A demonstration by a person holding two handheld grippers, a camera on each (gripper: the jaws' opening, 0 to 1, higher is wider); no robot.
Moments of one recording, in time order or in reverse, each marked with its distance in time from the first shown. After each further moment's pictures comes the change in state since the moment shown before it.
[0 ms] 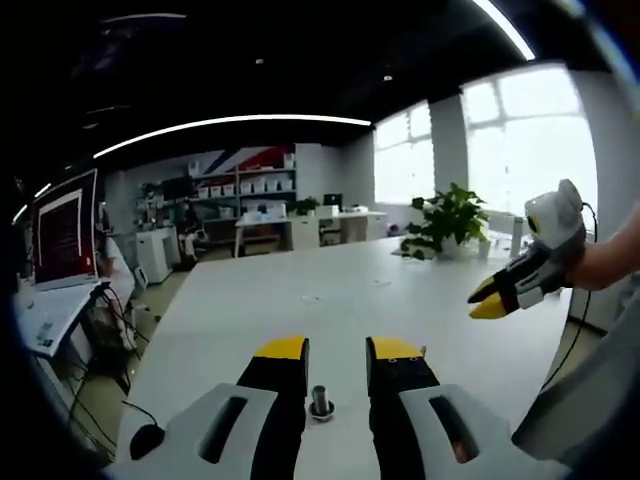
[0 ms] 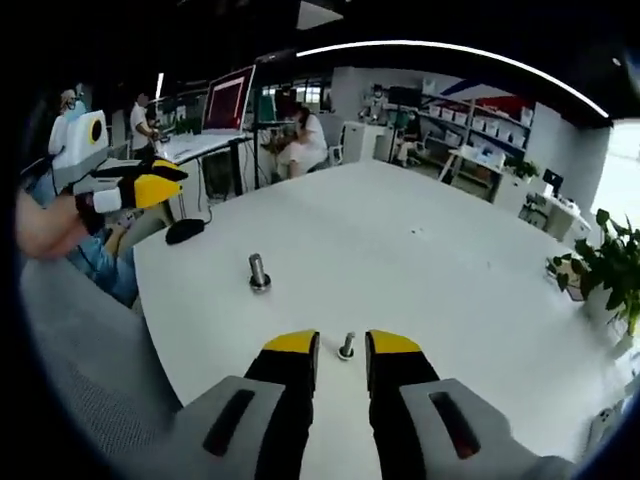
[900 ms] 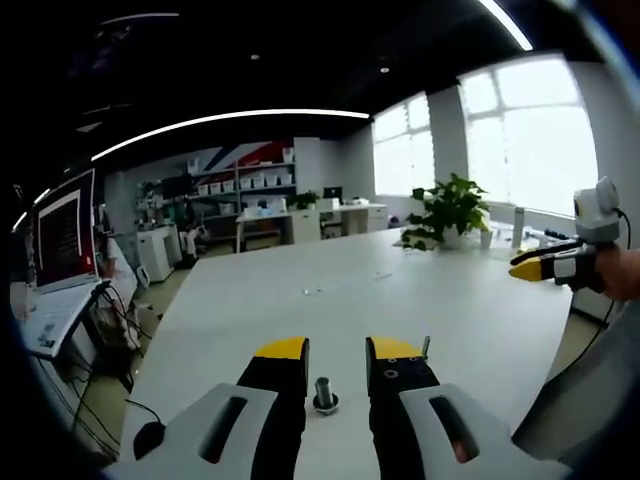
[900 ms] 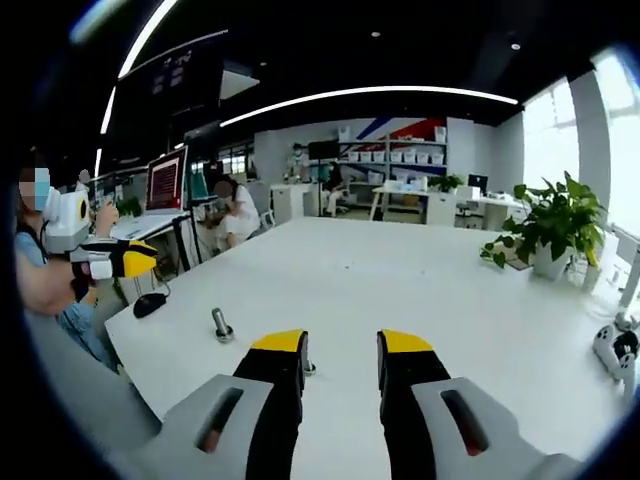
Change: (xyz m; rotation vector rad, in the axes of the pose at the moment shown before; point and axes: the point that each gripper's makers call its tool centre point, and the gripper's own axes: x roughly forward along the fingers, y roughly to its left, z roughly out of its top) left arm 0.001 0.006 -0.009 0.012 0.026 0.015; right arm -0.055 -0.042 -0.015 0.226 -0.203 -0.240
